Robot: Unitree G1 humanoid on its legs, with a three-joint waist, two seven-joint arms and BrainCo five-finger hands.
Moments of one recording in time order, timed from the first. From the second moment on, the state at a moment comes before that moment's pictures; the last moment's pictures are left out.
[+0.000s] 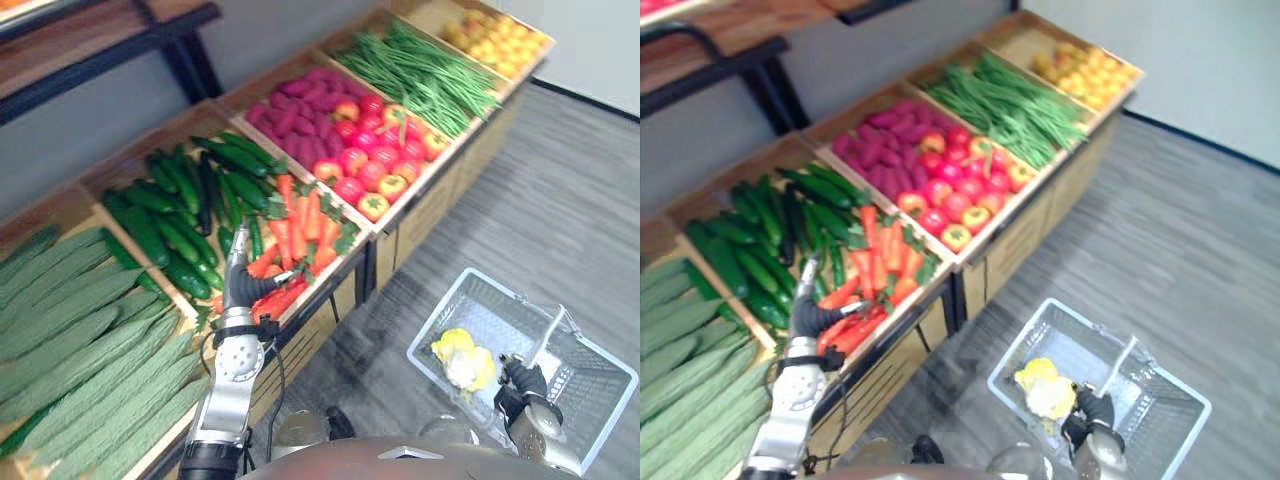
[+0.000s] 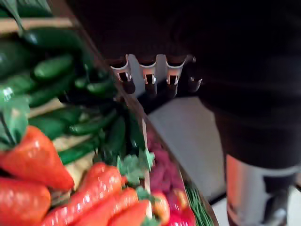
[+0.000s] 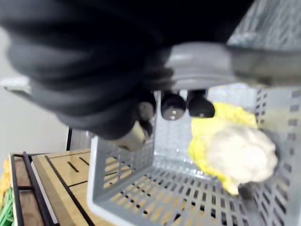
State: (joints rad) left arm 0.19 0.14 0.02 -0.07 0.38 -0.12 0.33; right arm 0.21 -0.12 -0.42 0.62 0.30 0.01 -0.21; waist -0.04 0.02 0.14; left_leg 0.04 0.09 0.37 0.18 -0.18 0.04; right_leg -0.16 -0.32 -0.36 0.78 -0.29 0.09
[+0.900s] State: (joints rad) left arm -0.12 0.42 -0.08 0.46 0.68 -0.09 0.24; right arm 0.11 -0.10 -0.46 0.70 0.19 -0.01 -0.20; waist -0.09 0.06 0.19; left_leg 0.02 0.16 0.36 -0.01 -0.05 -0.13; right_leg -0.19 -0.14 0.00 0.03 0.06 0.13
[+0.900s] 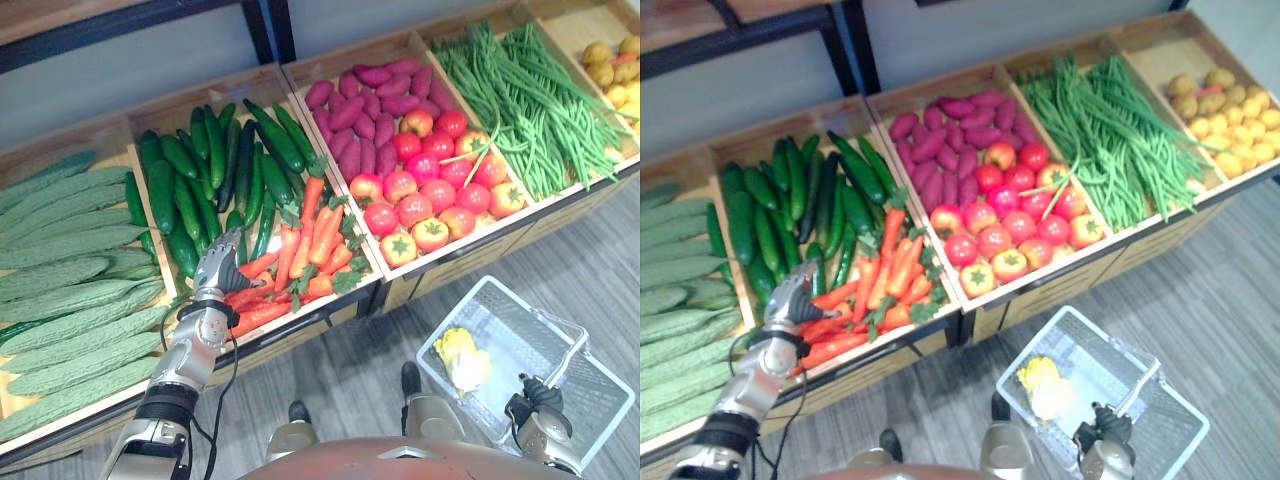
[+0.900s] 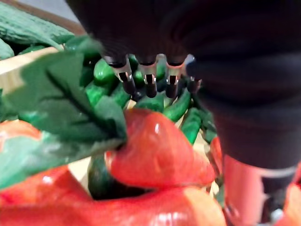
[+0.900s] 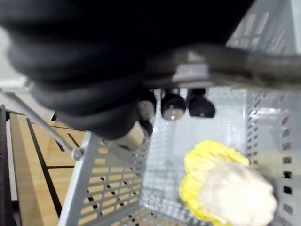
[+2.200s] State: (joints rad) left arm -0.30 0.64 0.12 0.13 0.81 -0.03 0.25; right arm 0.11 -0.08 -0.41 0.61 0.21 -0.01 -0.20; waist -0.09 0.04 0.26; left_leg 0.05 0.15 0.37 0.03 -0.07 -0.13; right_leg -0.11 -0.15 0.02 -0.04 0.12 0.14
